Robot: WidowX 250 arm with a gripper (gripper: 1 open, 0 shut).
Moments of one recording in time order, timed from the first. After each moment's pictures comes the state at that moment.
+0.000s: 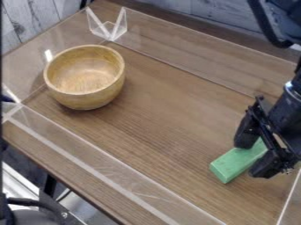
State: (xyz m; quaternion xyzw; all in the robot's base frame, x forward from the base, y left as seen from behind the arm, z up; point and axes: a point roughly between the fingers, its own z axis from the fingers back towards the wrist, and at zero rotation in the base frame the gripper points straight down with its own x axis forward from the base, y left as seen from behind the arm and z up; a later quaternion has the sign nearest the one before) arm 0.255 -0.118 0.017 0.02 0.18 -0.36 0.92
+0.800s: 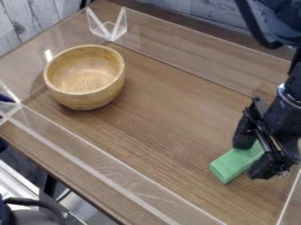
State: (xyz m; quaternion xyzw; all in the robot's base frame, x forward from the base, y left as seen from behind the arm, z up) arm 0.249 -0.117 0.018 0.02 0.15 -0.36 0.92
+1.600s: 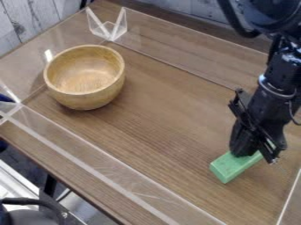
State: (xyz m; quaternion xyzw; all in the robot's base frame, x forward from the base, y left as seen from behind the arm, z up) arm 0.245 -0.112 0.020 0.01 0.15 -0.34 0.93
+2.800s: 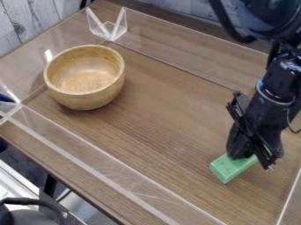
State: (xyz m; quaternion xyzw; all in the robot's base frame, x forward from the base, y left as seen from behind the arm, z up) arm 0.238 -0.113 0.018 0.03 0.13 -0.35 0.93
